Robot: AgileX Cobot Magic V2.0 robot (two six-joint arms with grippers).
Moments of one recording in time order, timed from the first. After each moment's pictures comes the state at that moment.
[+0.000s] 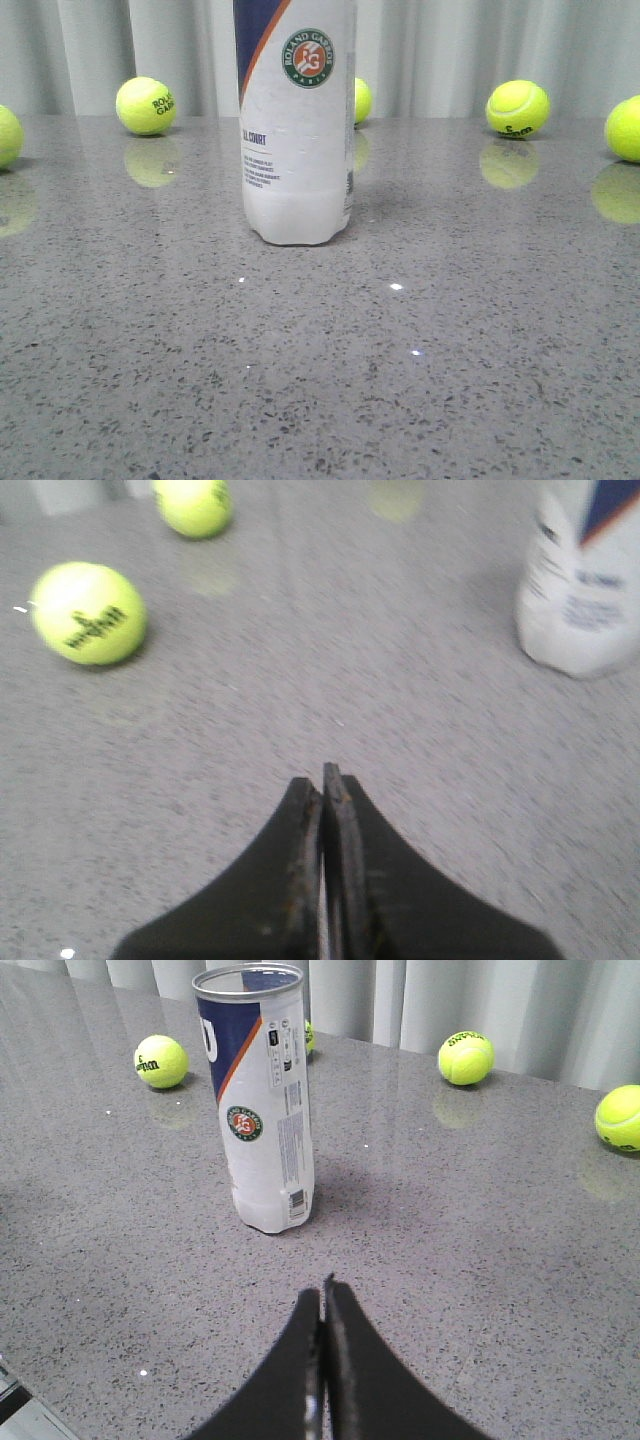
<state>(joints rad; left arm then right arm) -0.45 0.37 -0.39 0.30 0.46 -0.23 0.39 0.21 -0.65 0.29 0.78 -0.18</state>
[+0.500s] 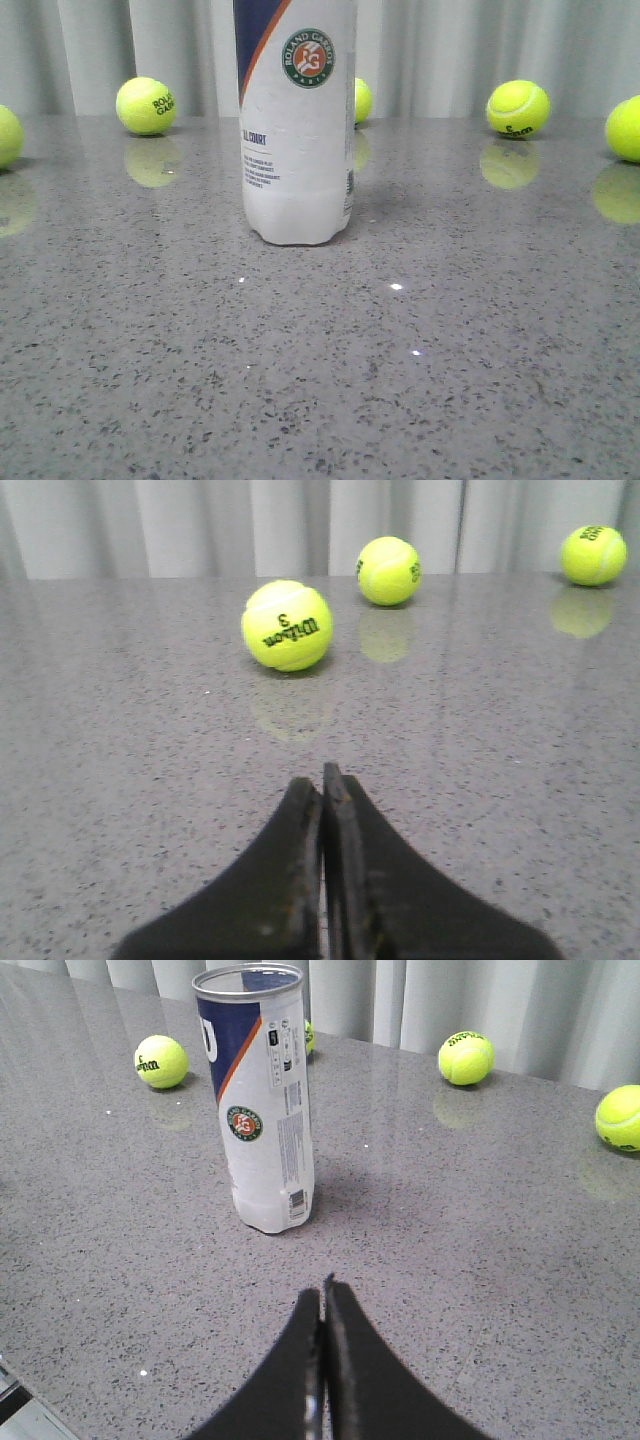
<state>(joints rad) -0.06 0.08 -0.03 0.05 0.13 -0.02 0.39 0.21 -0.65 0.29 0.78 -0.18</state>
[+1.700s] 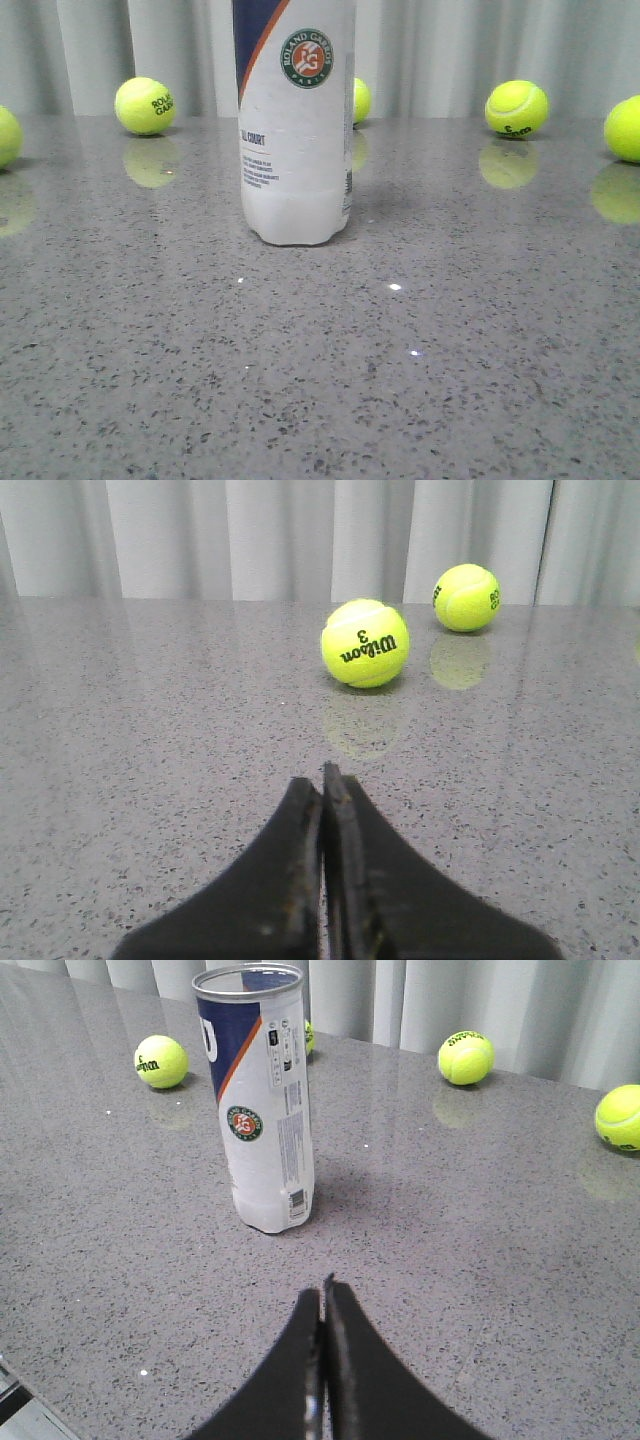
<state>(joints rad) 0.05 -0.01 0.00 -0.03 0.14 0.06 0.39 0.20 -0.65 0.29 0.78 -0.18</state>
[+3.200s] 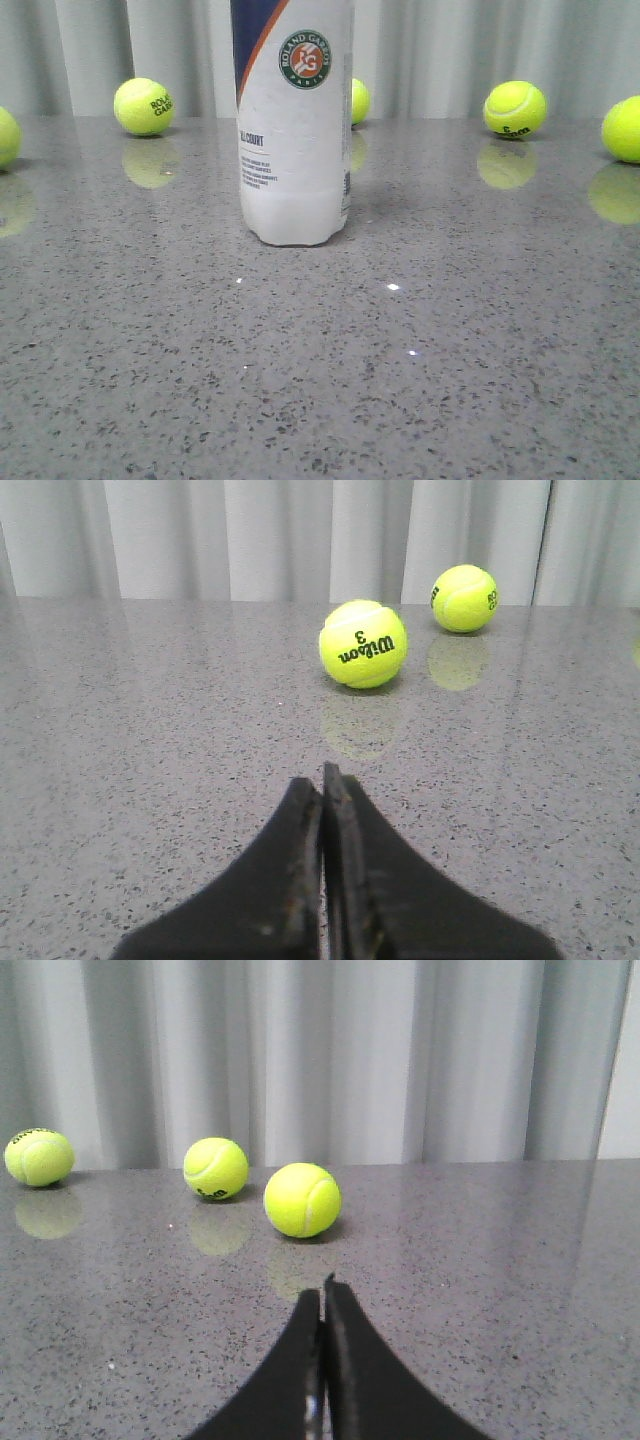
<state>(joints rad) 0.05 -0.01 0.00 -0.03 0.14 0.06 -0.11 -0.01 0.03 -0.13 -0.03 0.17</state>
